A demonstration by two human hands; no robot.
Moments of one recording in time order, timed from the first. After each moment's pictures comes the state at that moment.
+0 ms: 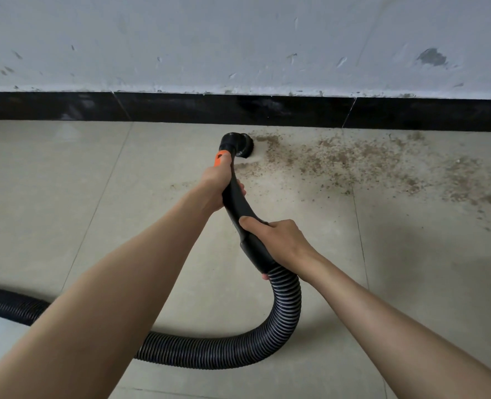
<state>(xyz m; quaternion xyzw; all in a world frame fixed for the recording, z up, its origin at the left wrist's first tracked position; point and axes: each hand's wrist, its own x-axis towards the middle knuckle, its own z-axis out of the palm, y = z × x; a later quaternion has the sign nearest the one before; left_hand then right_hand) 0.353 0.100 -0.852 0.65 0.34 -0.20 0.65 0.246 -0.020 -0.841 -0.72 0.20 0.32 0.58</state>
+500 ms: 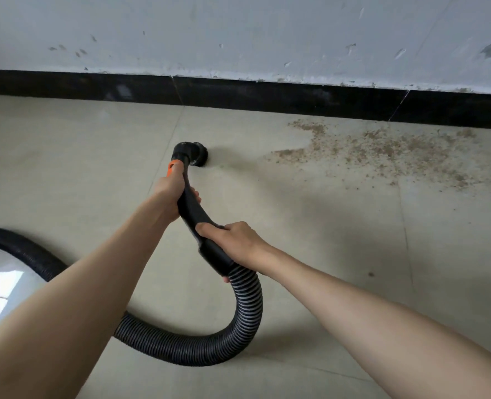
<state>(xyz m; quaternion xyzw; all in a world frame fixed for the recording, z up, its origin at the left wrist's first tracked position) 0.279 0.258 -0.840 0.65 0.43 -0.09 0.62 0.208 0.116 -0.843 -0.71 0.07 0.43 0.55</state>
